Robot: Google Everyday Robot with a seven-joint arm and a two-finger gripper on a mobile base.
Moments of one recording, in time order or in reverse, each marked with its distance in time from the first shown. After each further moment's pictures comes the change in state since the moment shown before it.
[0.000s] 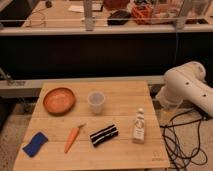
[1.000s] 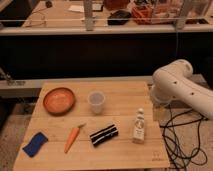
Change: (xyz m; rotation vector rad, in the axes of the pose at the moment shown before) arm -0.045 -0.018 0.000 0.039 0.006 -0.065
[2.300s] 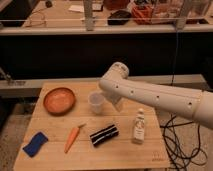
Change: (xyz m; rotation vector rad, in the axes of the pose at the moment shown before) arm -0.207 -0.062 0.057 0.109 -0.035 -0.736
